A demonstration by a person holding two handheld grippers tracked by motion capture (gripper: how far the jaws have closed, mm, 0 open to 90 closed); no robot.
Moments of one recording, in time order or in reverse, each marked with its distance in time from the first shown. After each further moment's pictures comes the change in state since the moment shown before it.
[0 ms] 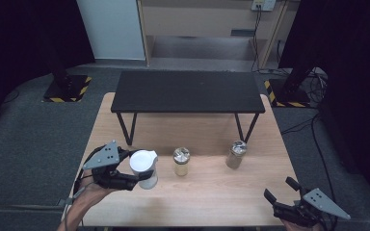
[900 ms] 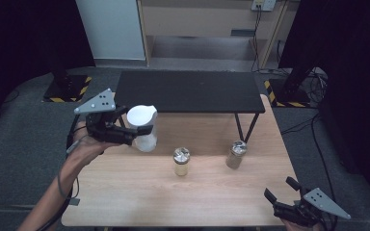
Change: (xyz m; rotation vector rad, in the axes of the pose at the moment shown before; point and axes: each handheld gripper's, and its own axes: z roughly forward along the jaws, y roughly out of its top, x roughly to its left) left arm 0.048 0.099 -0.008 -0.027 0.045 0.006; right arm -0.001 -0.001 0.000 -0.002 -0.002 0.009
